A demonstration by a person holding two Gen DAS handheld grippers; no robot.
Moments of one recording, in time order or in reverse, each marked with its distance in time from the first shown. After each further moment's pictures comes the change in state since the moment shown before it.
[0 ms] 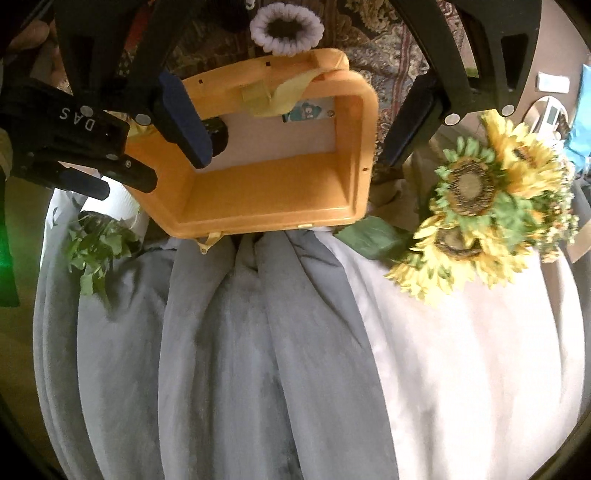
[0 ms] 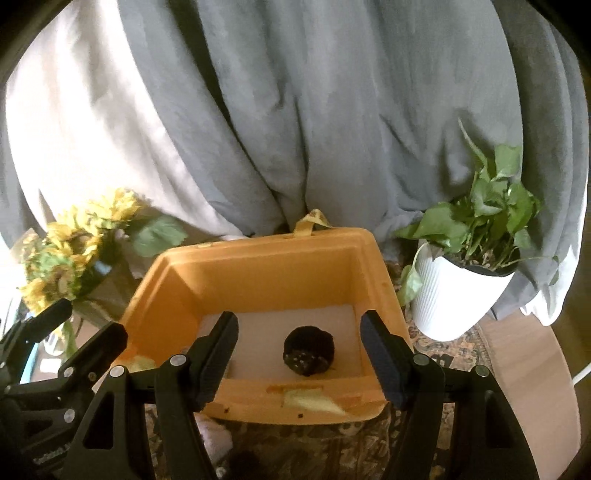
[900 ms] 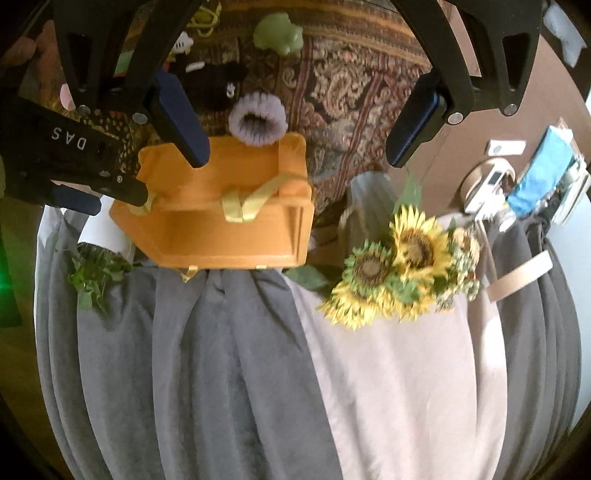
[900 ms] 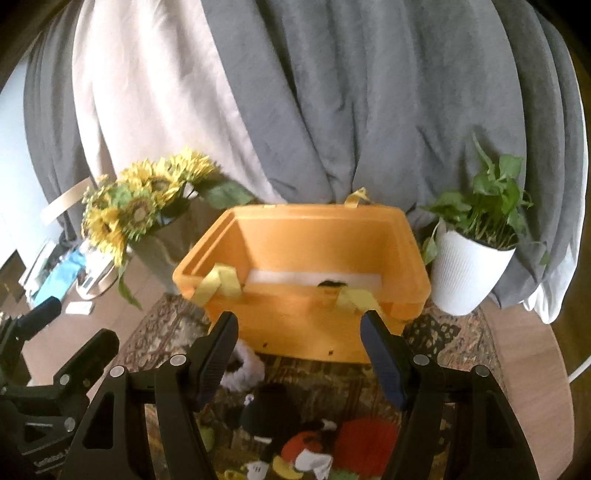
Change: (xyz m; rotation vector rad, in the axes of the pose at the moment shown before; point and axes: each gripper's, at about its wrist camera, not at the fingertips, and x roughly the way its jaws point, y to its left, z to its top) left arm -0.105 0.000 -0.081 -0.065 0.011 0.172; right arm -0.071 0.028 -0.064 -0.132 0.004 0.110
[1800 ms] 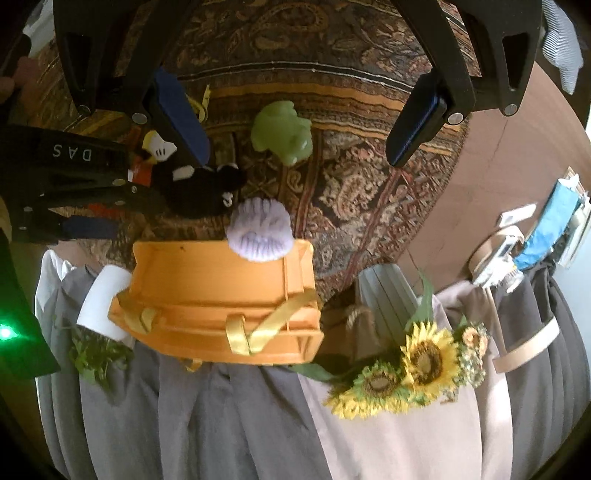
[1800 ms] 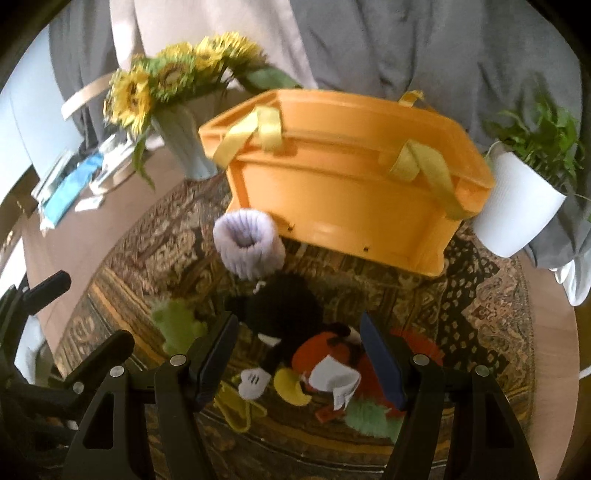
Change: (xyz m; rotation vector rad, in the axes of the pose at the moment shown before) left arm 0.017 -0.008 -0.094 0.014 0.210 -0.011; right arm 0.037 0.015 -0.081 -0.167 0.285 0.090
